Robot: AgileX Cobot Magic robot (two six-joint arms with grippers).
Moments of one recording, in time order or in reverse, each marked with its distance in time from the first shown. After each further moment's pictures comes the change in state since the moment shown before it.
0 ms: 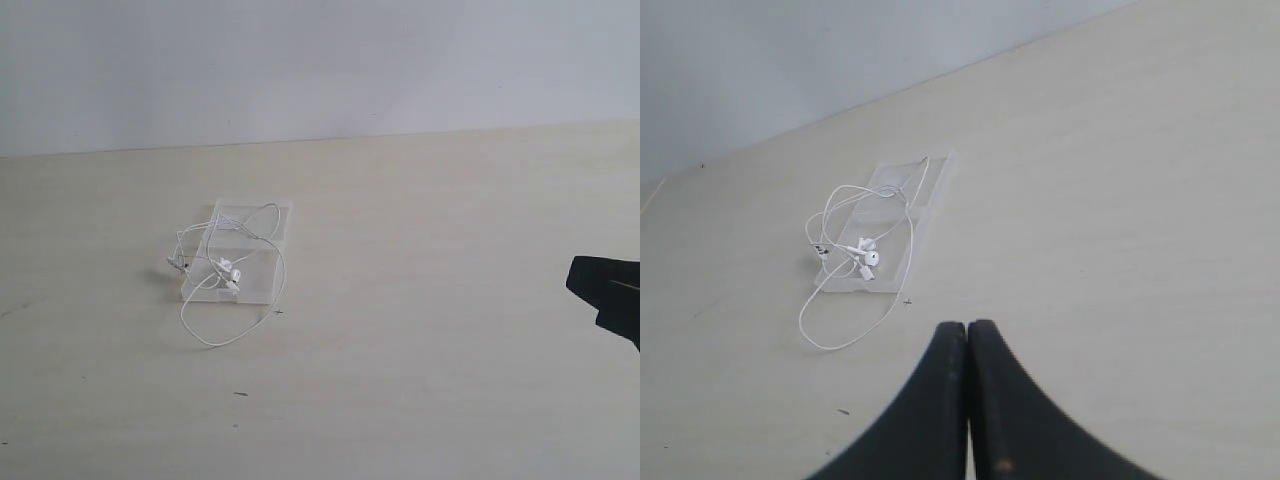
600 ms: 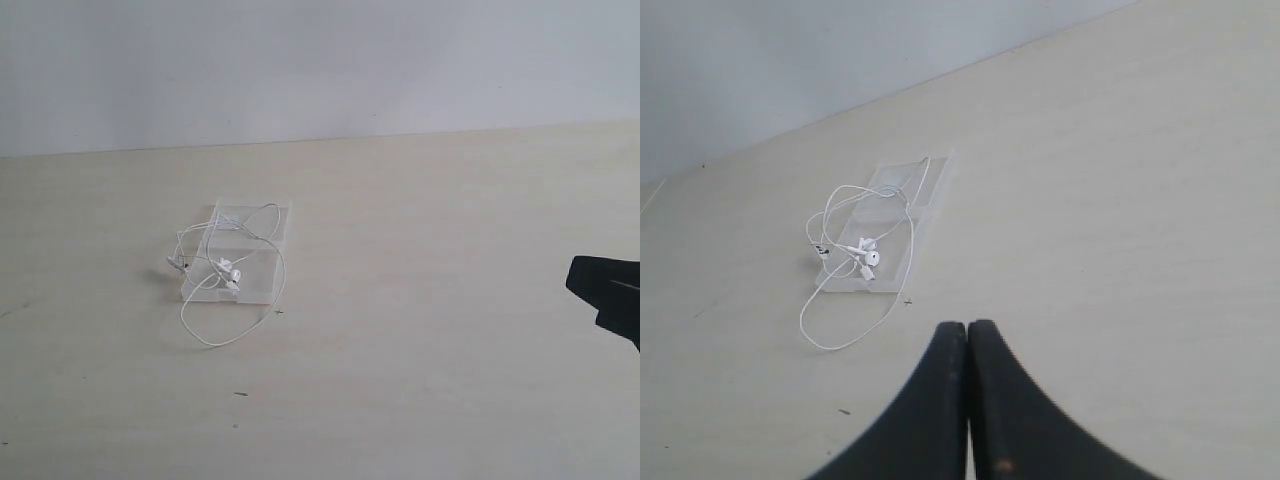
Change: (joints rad) left arm 0.081 0.003 0.150 -0.463 0.028 0.113; right arm 0.000 0.000 0.000 0.000 -0.002 0.000
